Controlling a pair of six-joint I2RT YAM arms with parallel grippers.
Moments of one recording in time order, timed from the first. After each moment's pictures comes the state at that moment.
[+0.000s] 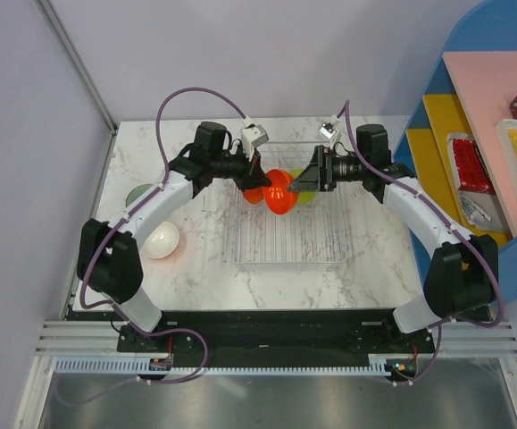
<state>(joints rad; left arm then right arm) -0.46 1.65 1.37 -0.29 0.72 0.16 0.26 1.52 1.22 -0.24 -1.03 0.47</state>
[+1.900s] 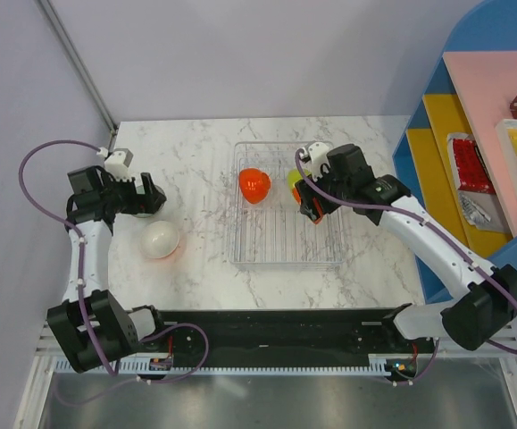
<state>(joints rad) 0.33 1.20 0.93 -0.42 0.59 0.18 0.54 1.34 1.25 -0.66 -0.15 -0.05</state>
